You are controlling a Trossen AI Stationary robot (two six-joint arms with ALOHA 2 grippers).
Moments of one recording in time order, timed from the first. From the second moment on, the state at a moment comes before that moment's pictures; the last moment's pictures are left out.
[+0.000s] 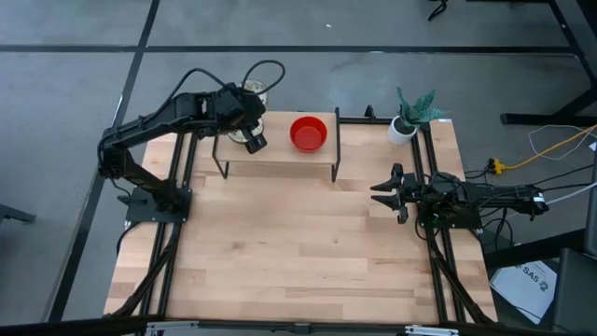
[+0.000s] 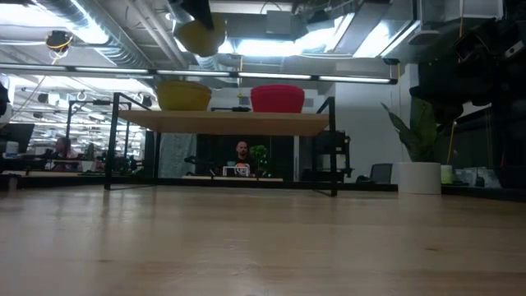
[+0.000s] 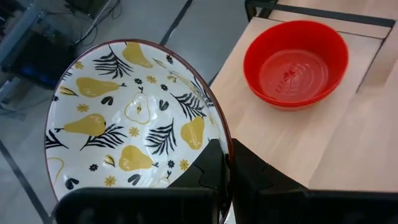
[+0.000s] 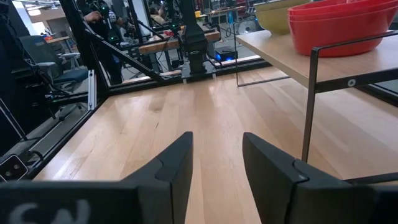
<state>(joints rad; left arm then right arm) 0.27 1.44 1.75 -1.16 -0.50 -0.02 0.00 0.10 0.01 0.02 0.03 0.18</state>
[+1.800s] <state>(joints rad) 0.33 1.51 1.80 -1.39 -0.24 0.07 0.00 0.10 0.01 0.02 0.03 0.18</state>
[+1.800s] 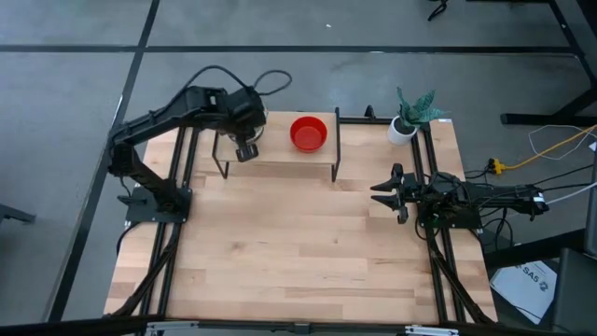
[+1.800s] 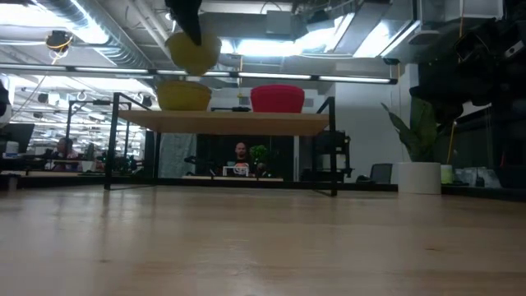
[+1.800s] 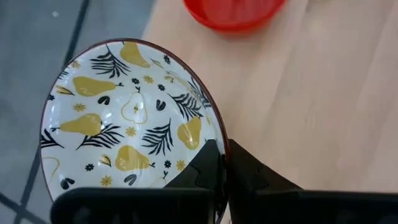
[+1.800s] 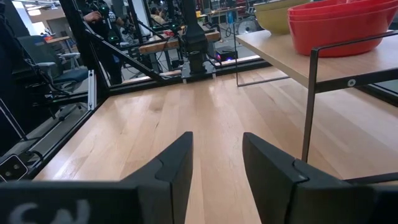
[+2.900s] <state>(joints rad) 0.44 1.50 1.58 -1.29 -0.23 0.09 0.00 0.10 0.01 0.02 0.03 0.18</state>
